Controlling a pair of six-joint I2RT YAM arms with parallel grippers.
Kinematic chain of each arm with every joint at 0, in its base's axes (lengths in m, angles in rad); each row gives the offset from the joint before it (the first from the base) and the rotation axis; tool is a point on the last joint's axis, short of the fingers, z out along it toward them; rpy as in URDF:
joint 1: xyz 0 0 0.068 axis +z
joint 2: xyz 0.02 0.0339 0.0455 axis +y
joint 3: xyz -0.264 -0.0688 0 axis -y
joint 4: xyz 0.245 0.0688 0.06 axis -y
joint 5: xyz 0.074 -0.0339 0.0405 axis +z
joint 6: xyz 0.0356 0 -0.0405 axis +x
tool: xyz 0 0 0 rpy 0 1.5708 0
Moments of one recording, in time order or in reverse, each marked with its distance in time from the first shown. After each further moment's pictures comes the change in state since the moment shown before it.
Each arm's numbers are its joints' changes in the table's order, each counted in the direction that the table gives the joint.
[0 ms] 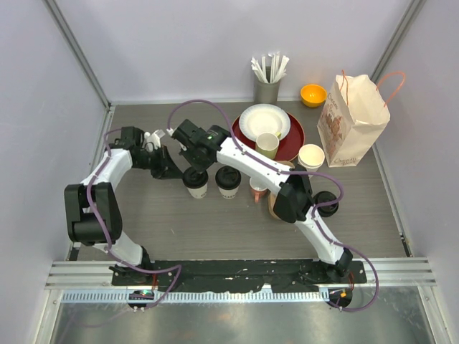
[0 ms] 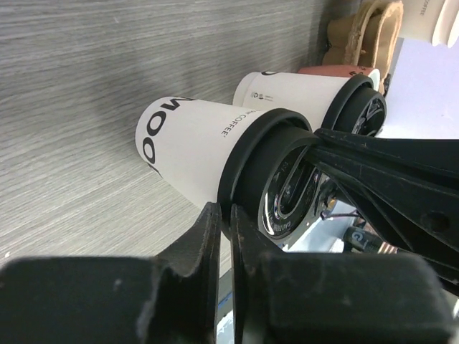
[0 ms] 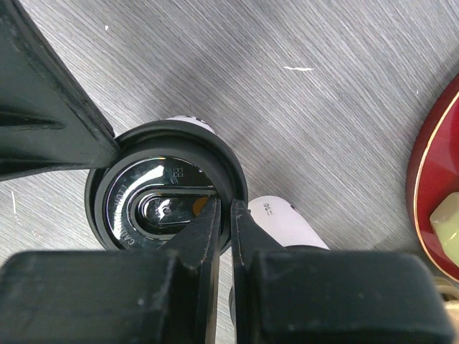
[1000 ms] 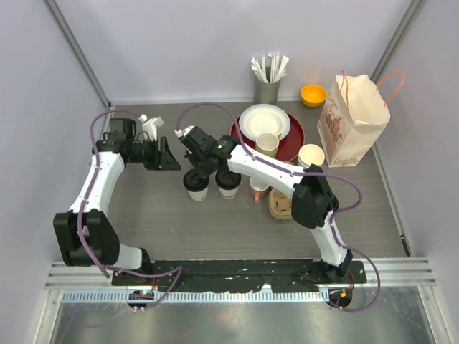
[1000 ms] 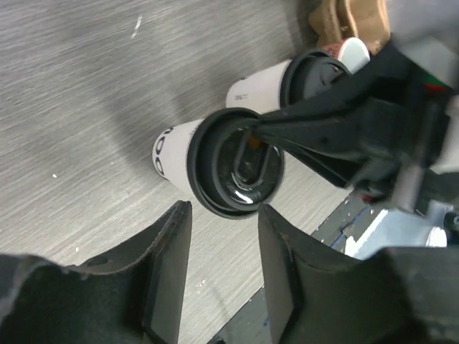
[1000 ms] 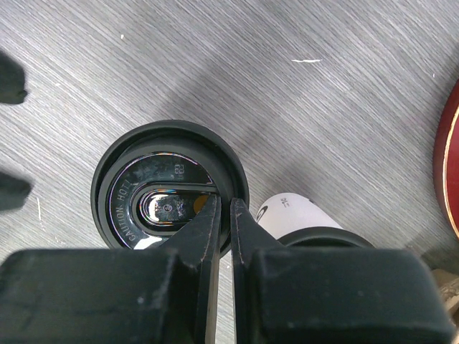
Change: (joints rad) left arm -0.010 -0.160 0.089 -0.106 0.037 0.233; right arm 0.010 -0.222 -0.407 0.295 -0.008 0.090
